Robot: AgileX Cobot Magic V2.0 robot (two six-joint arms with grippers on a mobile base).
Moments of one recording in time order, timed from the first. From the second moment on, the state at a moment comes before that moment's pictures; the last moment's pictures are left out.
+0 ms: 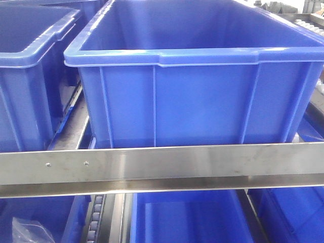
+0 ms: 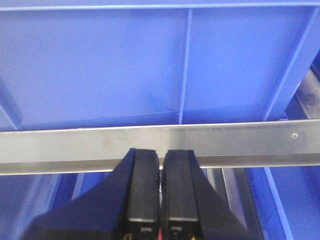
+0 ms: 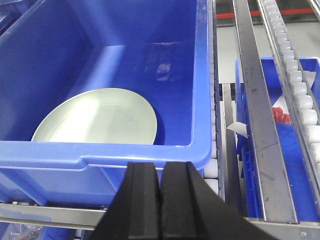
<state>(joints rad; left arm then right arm) -0.04 -0.01 0.00 0.22 0.35 -0.18 0.30 0.62 -0.43 -0.35 0.13 0.57</state>
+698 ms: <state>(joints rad) -0.04 -0.01 0.00 0.22 0.35 -0.18 0.15 0.22 -0.17 -0.36 0.15 0.57</state>
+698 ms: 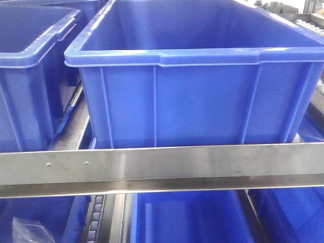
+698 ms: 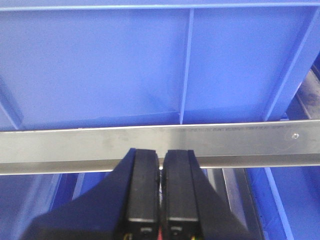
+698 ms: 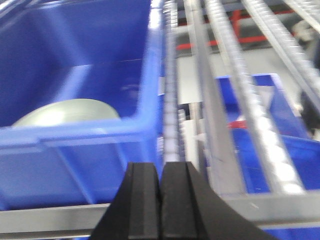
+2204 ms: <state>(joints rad) -0.04 -0.01 0.00 0.22 0.35 -0.18 0.12 -0.01 0.03 0.03 0.13 0.11</state>
